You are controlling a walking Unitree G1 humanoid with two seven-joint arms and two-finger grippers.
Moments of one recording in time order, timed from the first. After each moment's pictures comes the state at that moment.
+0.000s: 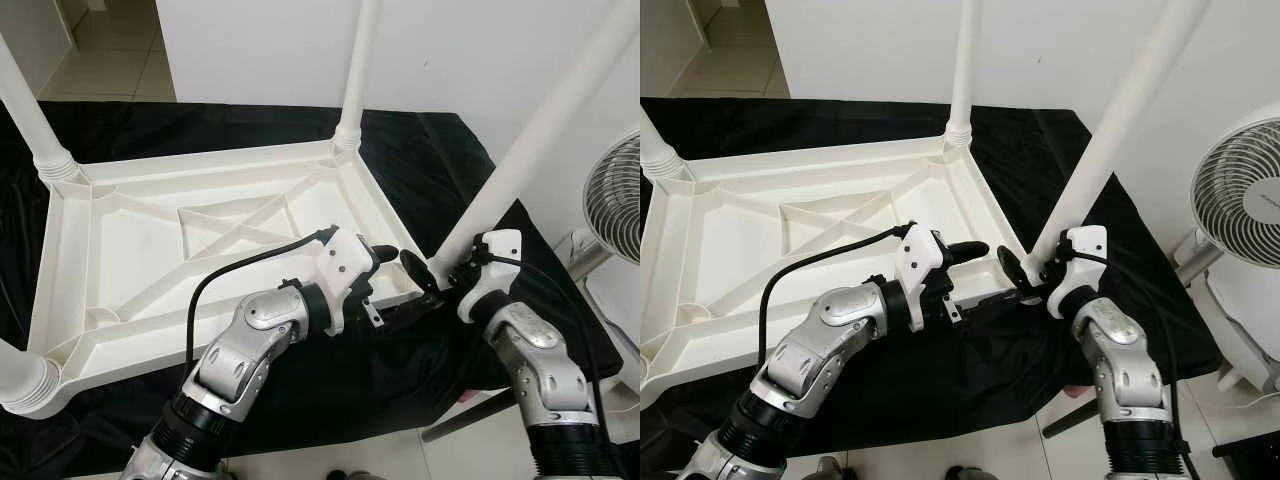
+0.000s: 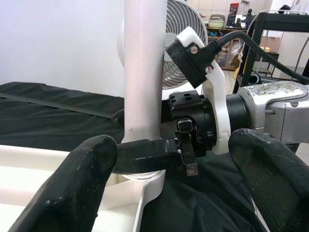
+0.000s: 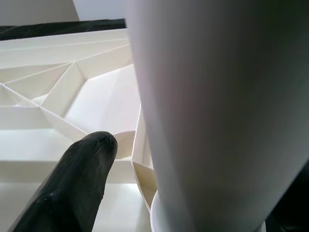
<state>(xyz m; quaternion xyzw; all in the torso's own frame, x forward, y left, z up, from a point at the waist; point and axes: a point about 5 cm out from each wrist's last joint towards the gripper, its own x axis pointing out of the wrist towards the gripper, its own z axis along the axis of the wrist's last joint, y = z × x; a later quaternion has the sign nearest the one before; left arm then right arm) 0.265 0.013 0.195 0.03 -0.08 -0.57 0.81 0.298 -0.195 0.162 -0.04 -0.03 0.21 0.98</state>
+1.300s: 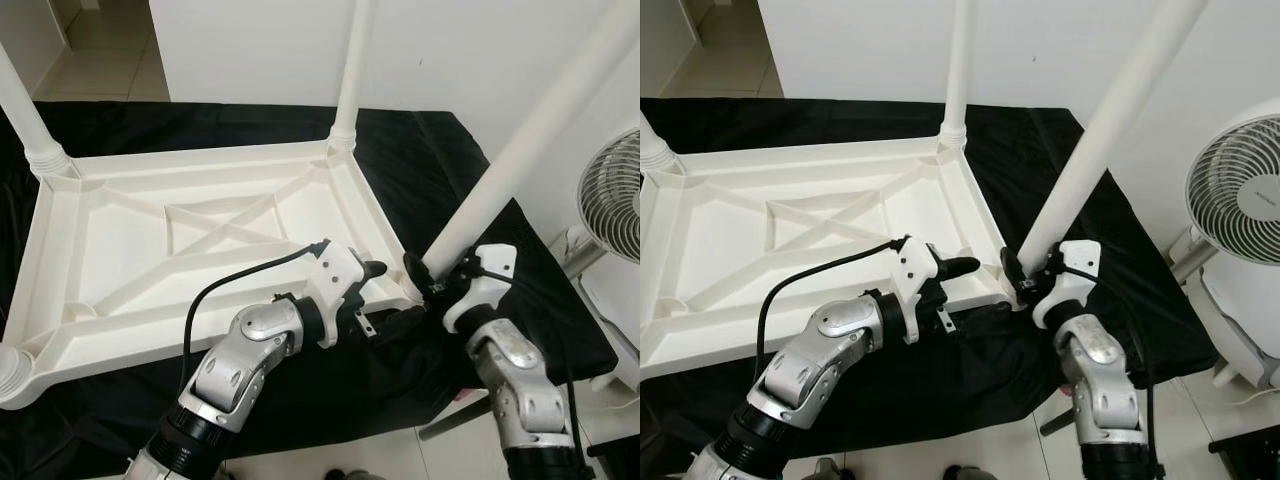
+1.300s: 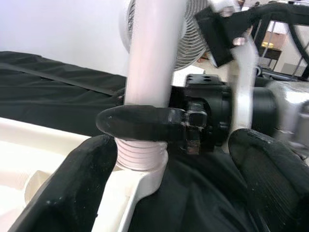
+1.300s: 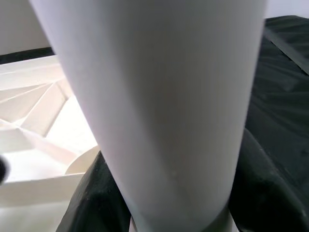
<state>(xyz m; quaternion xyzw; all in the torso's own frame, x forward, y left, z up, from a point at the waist) 0.266 0.020 0.176 0.02 -0.03 -0.56 0.83 0.281 -0.161 0.154 0.02 -0.06 0.13 0.99</state>
